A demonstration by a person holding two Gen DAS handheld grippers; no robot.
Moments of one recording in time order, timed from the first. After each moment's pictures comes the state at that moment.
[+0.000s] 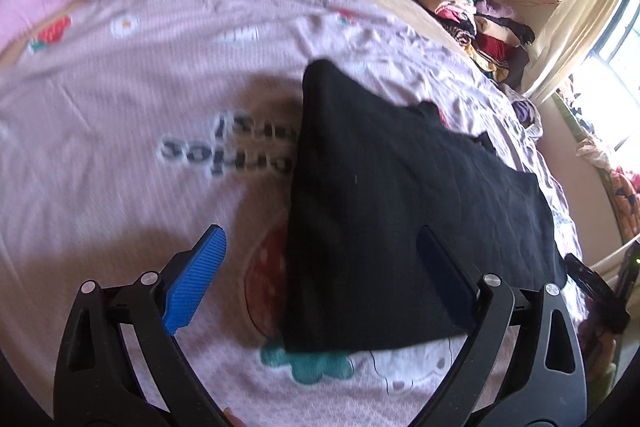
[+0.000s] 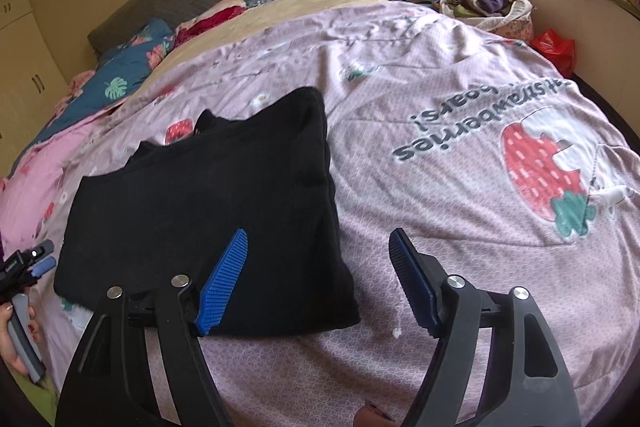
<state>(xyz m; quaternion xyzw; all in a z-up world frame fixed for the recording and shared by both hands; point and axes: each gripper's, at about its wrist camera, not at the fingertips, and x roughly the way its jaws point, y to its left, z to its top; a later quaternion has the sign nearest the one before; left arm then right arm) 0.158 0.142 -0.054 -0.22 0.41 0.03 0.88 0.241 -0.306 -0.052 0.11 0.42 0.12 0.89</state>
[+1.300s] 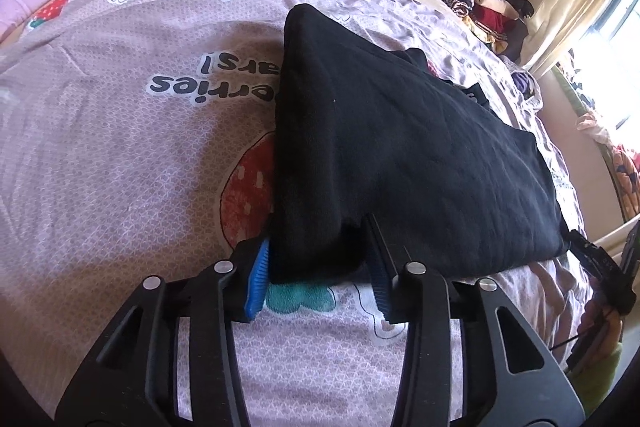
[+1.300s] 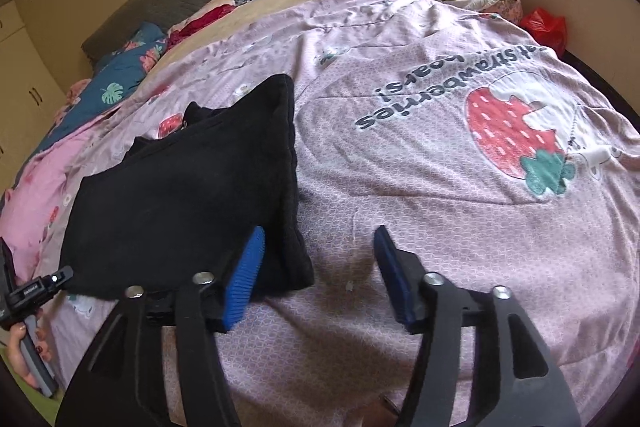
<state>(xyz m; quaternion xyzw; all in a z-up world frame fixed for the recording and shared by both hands) 0.135 0.115 -0.063 -0.20 0.45 0.02 0.87 0.216 -0.341 -0.053 0.14 0.43 0.11 0.89</state>
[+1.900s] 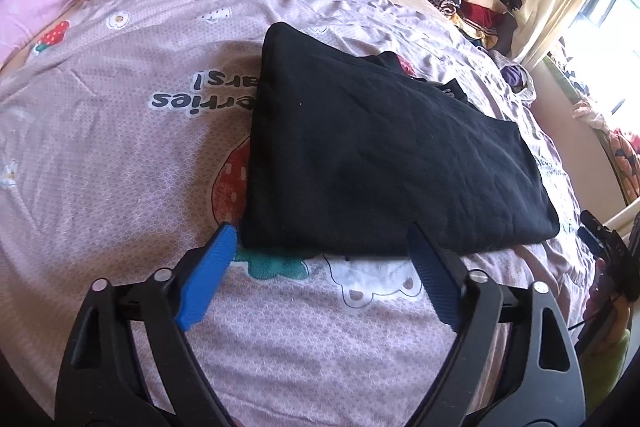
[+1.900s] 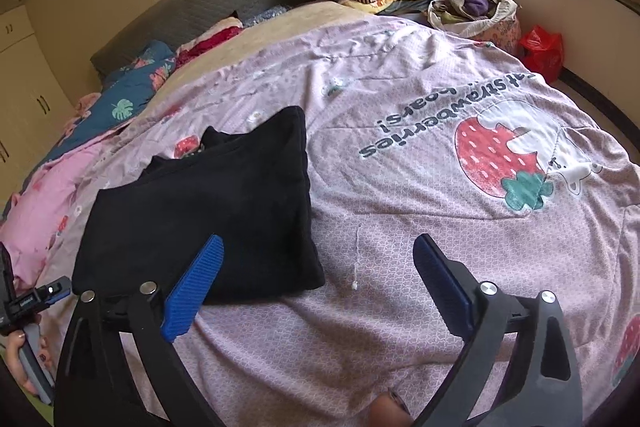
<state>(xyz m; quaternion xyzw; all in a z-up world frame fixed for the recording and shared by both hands) 0.116 0.095 -0.038 -0.17 0.44 0.02 0.88 0.196 -0.343 -0.026 0.14 0.39 0.11 0.90</state>
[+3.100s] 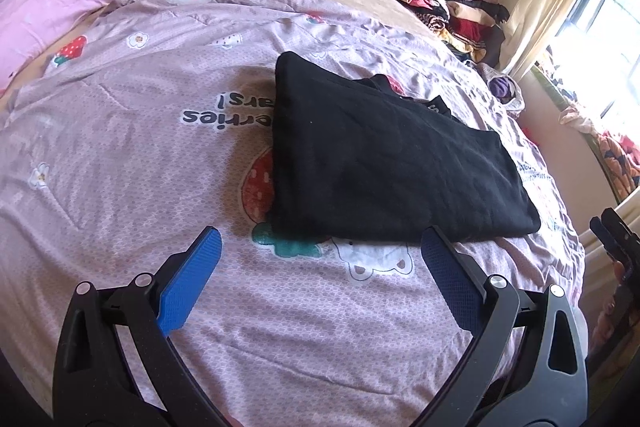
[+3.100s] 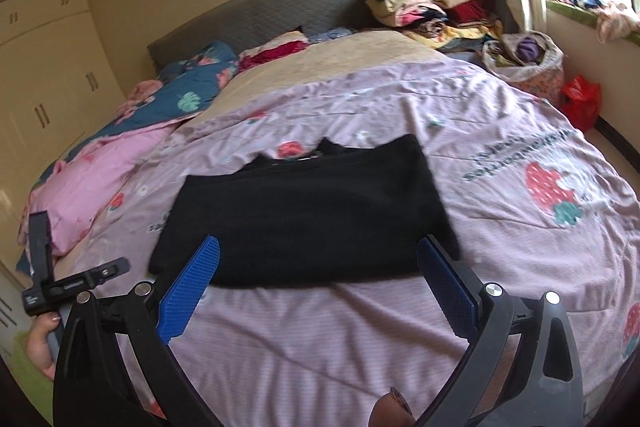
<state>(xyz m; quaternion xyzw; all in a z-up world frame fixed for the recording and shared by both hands) 0.081 0.110 -0.013 -0.18 0.41 0.01 0.89 0.125 -0.233 0.052 0.09 0.34 0.19 0.92</state>
